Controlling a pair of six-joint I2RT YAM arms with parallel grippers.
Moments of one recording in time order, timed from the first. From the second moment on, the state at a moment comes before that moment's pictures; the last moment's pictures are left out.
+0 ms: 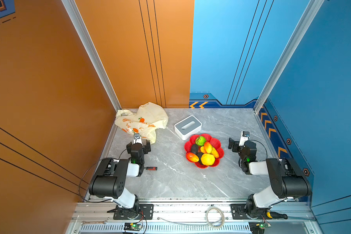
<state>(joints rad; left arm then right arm) -0.06 1.57 0.34 0.88 -0.32 -0.03 0.01 1.56 0.37 0.85 0.10 0.07</state>
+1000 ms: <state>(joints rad) -0.16 1.20 0.60 0.36 -0.57 -0.09 -0.02 1.18 0.54 0.45 0.23 0.28</state>
